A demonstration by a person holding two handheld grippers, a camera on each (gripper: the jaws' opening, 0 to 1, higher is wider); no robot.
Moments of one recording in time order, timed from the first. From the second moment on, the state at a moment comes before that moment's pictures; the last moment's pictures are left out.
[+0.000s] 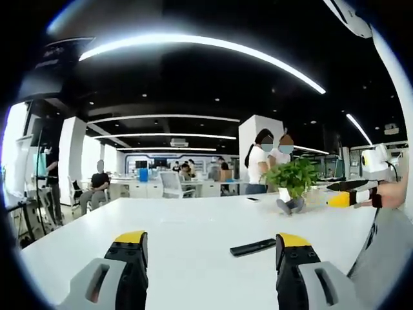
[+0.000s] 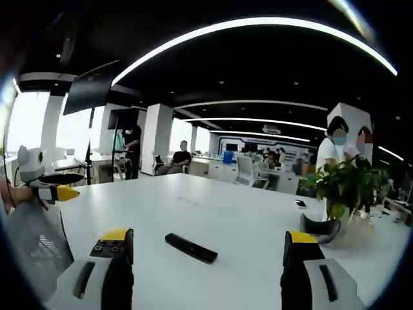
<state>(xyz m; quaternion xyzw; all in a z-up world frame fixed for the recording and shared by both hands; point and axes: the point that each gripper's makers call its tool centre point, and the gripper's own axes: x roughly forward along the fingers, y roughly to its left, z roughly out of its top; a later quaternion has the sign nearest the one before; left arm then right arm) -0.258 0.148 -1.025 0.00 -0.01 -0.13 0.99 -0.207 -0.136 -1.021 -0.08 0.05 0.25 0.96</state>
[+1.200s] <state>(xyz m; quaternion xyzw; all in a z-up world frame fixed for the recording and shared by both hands) -0.260 0.157 -1.030 0.00 0.00 -0.11 0.99 -0.220 -0.162 -1.041 0.00 0.10 0.24 0.97</state>
